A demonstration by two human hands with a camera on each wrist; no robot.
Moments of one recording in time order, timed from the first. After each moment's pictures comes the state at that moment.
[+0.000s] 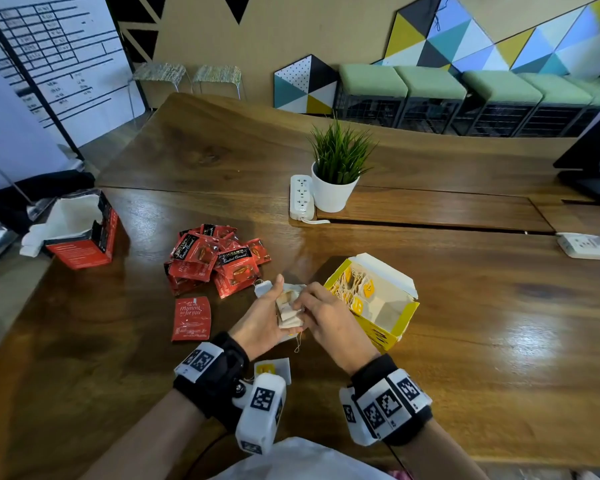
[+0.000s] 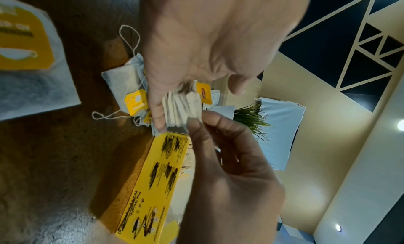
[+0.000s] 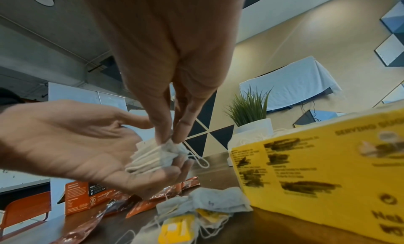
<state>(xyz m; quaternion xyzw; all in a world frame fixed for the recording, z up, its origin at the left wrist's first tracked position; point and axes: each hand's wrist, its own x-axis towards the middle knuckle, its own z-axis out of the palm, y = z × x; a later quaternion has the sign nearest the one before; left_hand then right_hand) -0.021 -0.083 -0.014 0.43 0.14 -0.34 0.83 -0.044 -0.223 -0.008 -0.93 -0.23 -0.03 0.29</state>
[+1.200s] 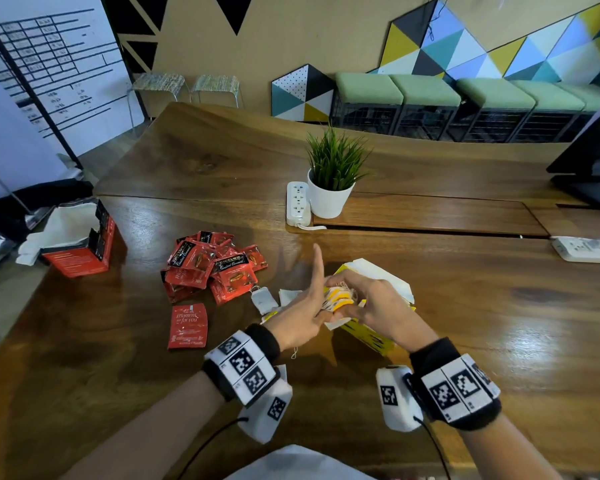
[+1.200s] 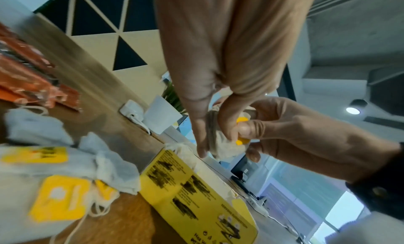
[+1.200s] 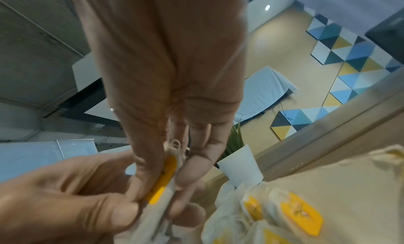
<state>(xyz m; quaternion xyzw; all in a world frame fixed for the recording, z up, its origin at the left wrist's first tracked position) -0.016 -0.124 0.016 0.83 -0.22 -0.24 0.45 -0.025 -0.289 0.035 -0.92 -0.15 0.09 0.34</state>
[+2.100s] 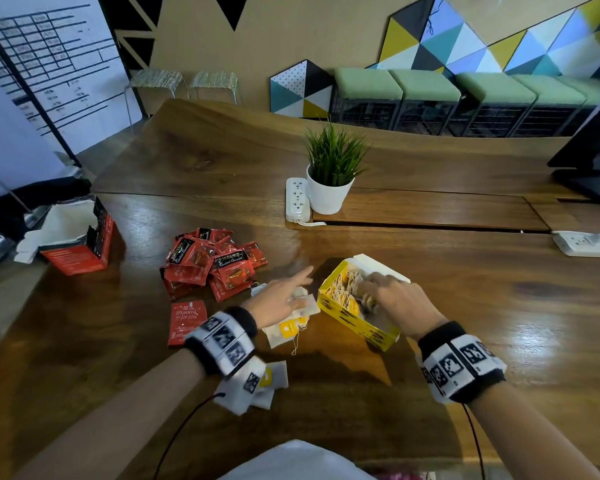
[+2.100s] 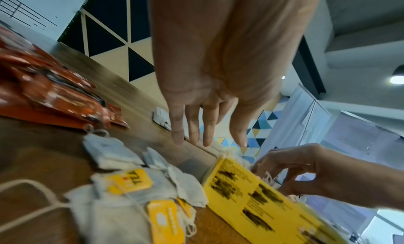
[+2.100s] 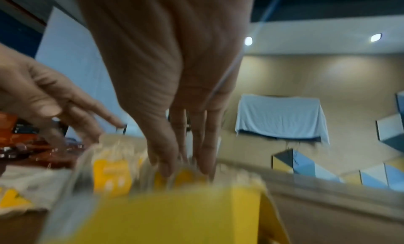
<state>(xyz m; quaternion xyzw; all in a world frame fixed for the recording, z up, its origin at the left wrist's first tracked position) 0.011 -0.093 0.004 0.89 -0.20 -0.27 0.31 -0.021 -0.317 0.031 -0.97 -0.16 0.15 -0.06</state>
